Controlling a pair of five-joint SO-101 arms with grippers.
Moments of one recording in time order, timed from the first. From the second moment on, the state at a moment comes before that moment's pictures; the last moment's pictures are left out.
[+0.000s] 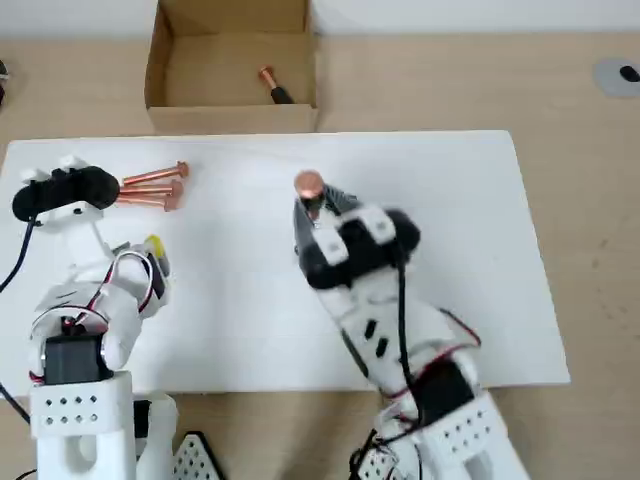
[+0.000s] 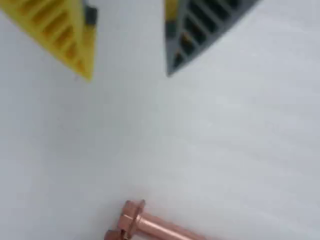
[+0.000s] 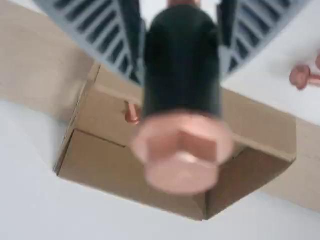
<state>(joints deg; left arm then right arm) -8.1 -69.9 57.8 64.1 1.7 -32.1 -80.0 74.2 19.6 -1.6</state>
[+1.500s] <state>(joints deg) -12.5 -69.9 67.2 58.9 2.3 -24.2 51.4 -47.1 28.1 -3.6</state>
